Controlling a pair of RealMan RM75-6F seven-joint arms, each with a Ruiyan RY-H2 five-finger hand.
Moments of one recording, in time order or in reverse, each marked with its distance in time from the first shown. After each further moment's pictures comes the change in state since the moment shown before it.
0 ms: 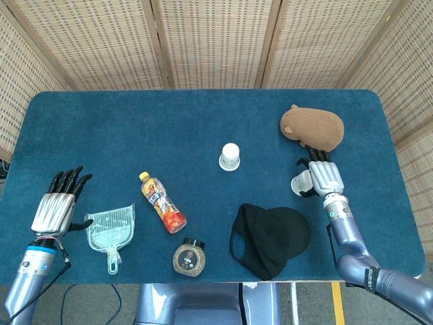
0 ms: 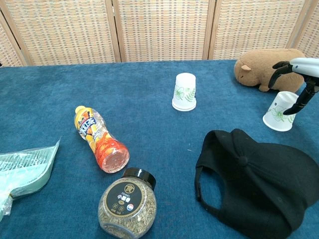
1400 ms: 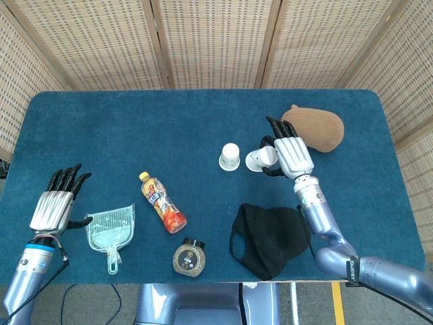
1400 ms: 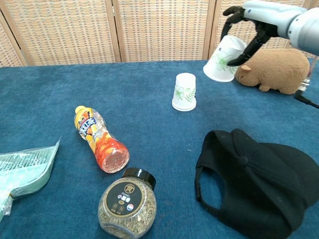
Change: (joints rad) left arm 0.054 0.003 -0.079 0.021 0.037 -0.057 -0.025; right arm 0.149 -0.002 0.103 -0.177 -0.067 0.124 0.002
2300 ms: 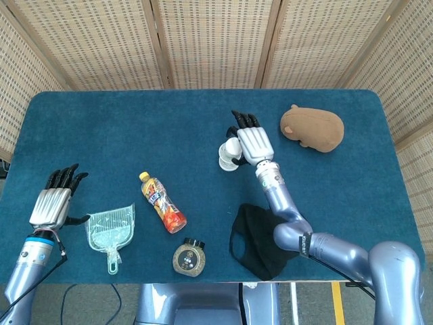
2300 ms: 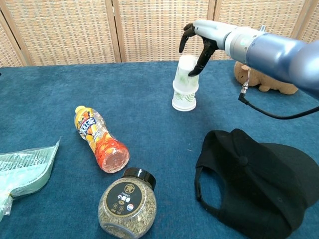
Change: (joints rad) left arm -0.013 -0.010 -0.033 0.063 -0.077 -0.097 -0.029; right arm 0.236 -0.270 0.032 0.396 0.093 -0.143 0.002
